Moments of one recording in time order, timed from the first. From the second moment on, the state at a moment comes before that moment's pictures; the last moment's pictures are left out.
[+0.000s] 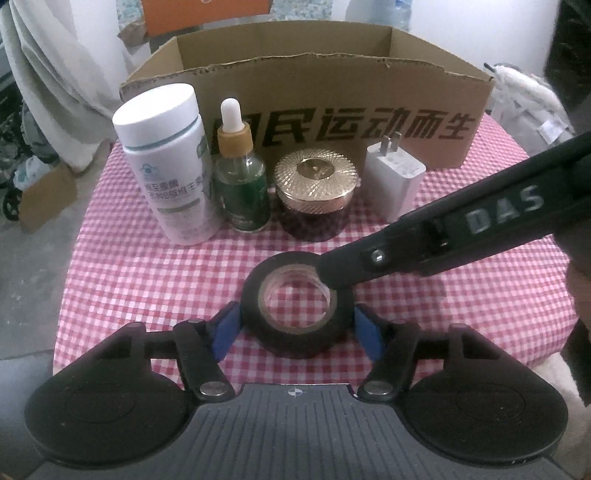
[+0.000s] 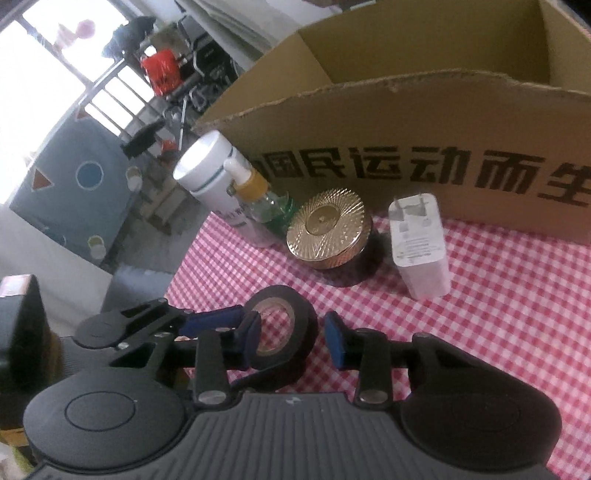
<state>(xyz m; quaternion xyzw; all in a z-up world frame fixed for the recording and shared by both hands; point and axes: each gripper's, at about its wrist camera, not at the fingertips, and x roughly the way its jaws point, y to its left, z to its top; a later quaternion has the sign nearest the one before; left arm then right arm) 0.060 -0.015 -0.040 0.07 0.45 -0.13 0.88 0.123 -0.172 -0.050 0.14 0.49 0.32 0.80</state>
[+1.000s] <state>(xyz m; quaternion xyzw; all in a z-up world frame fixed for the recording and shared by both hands) 0.056 -0.059 -0.040 0.07 0.45 -0.21 0.87 0.109 -0.205 -0.052 0.13 0.50 0.27 0.81</state>
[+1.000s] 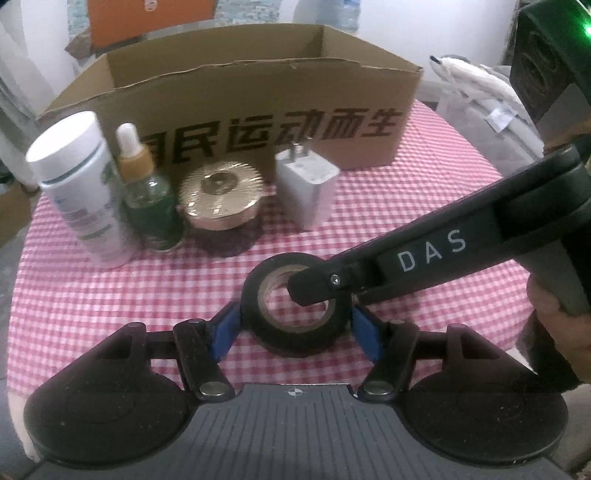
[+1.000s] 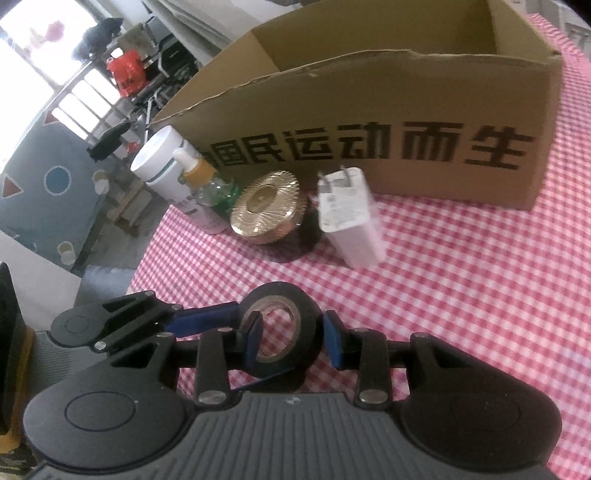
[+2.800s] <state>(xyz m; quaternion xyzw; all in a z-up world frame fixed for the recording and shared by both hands) 0.064 -0.115 -0.052 0.12 0.44 -0.26 0.85 0.082 -0.253 -0.052 0.13 0.48 0.22 0.84</state>
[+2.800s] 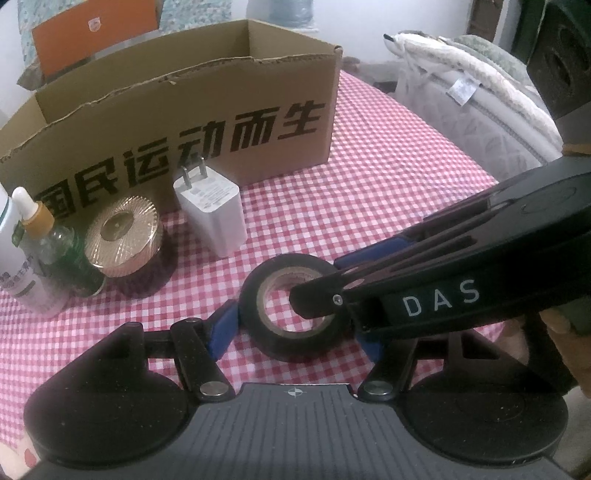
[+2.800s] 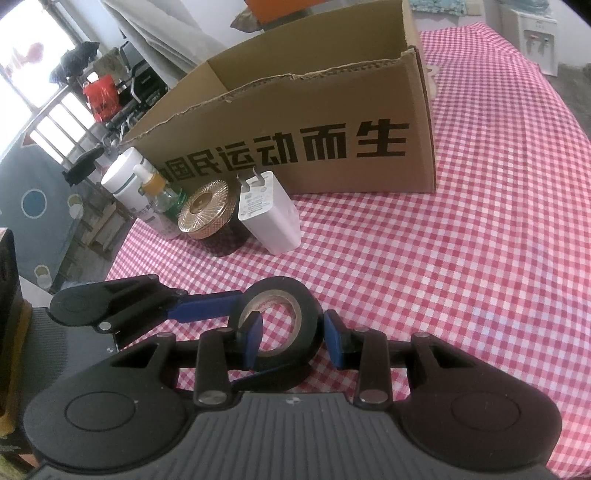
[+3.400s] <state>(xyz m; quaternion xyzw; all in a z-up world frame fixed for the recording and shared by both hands) 0.069 -0.116 -0.052 0.12 0.43 -0.26 0.85 0.079 -0.251 -0.051 0.14 0.48 0.21 0.84</state>
